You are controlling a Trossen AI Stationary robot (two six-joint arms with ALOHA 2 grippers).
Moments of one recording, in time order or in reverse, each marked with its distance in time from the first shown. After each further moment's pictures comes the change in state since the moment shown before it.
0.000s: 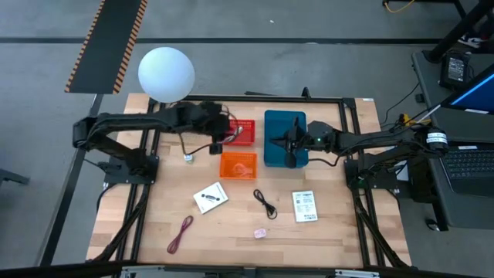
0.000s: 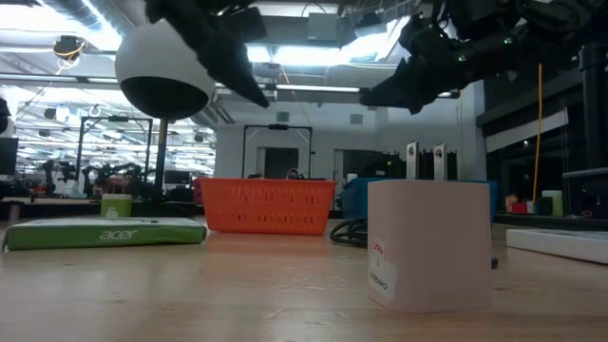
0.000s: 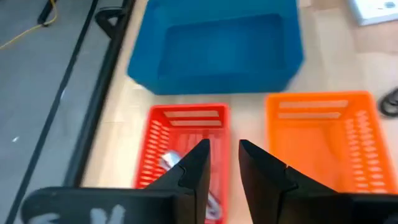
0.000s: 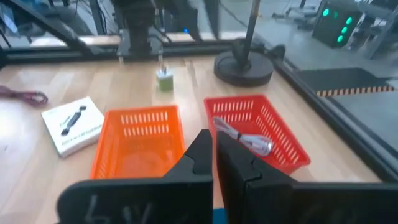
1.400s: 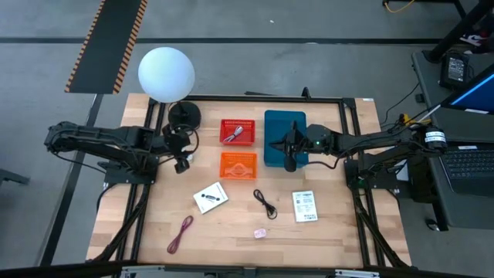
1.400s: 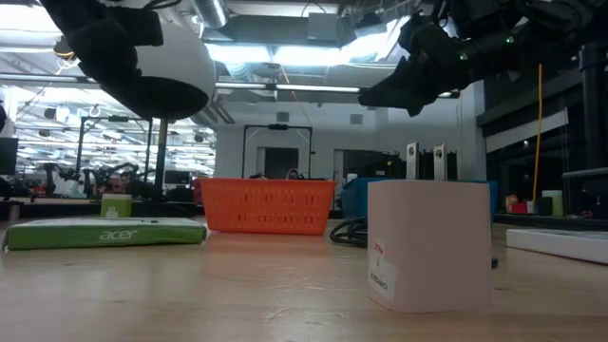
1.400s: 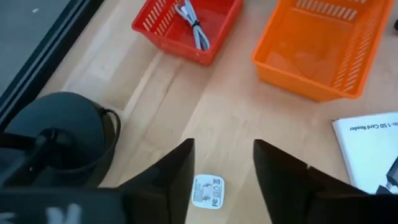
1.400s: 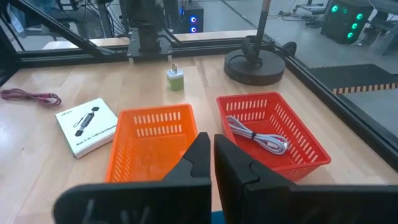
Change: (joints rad) left arm -0.295 -0.491 -0.281 -0.463 -0.349 -0.631; right arm 0.037 0.018 -0.002 0.021 0.000 0.047
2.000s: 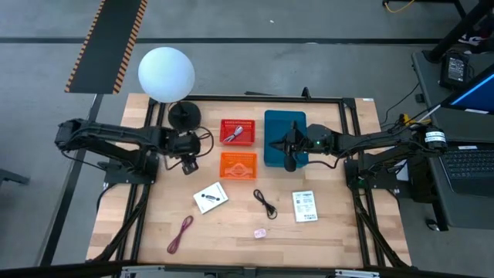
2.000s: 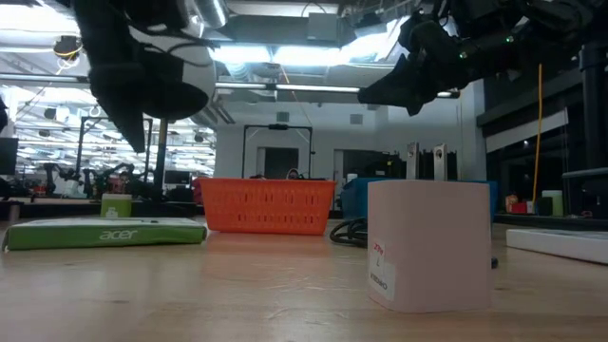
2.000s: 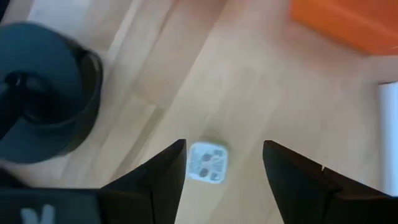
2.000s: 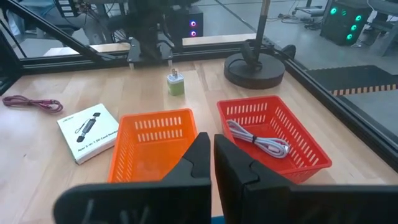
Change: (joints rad) left arm 0.090 0.300 0.072 -0.087 0.102 -0.067; right arm 0.000 0.000 0.000 0.016 0.000 0.005
